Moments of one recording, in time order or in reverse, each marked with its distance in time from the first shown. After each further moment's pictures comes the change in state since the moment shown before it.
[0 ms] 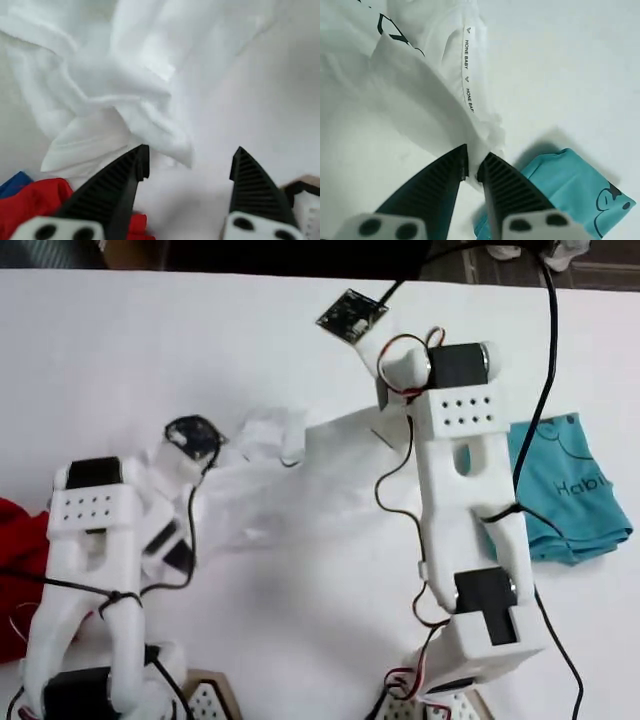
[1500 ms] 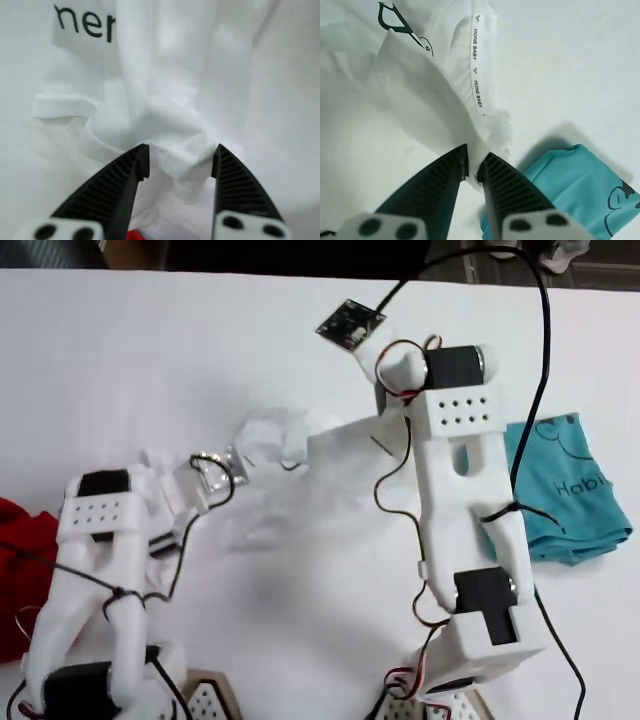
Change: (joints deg) left arm 0.2 1.8 6.9 -17.9 -25.2; right arm 0.0 0.0 3.1 0.0 0.0
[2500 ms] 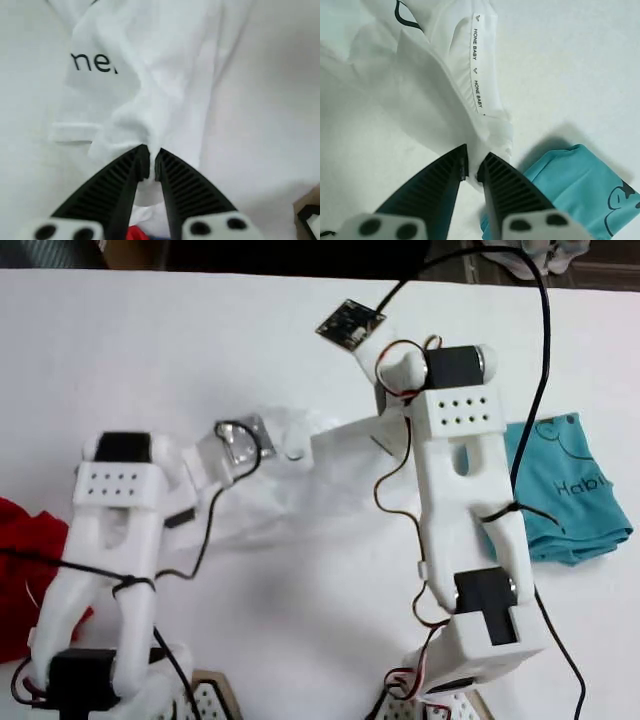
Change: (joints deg) left arm 8.7 3.4 -14.5 14.8 7.7; right arm 0.1 0.0 0.0 0.0 0.0
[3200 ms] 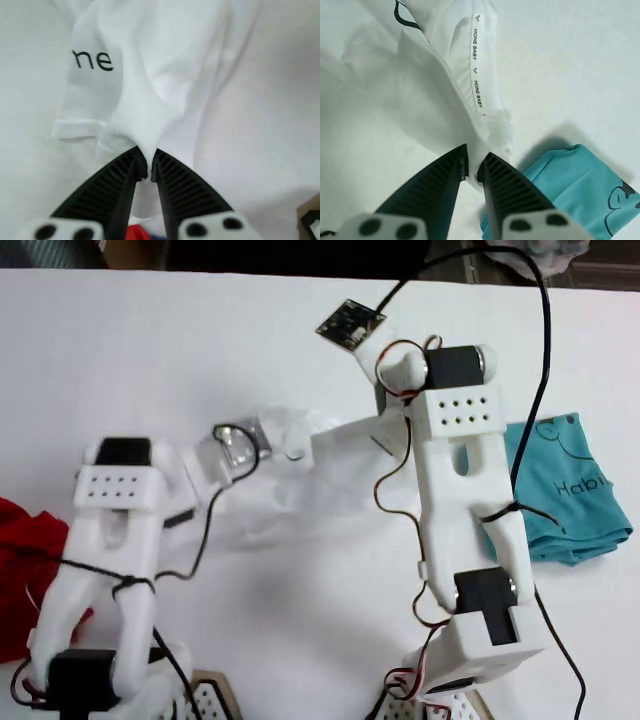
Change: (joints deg) left arm -0.5 -0.8 -3.2 1.5 1.2; right arm 0.0 0.0 0.0 0.0 0.0
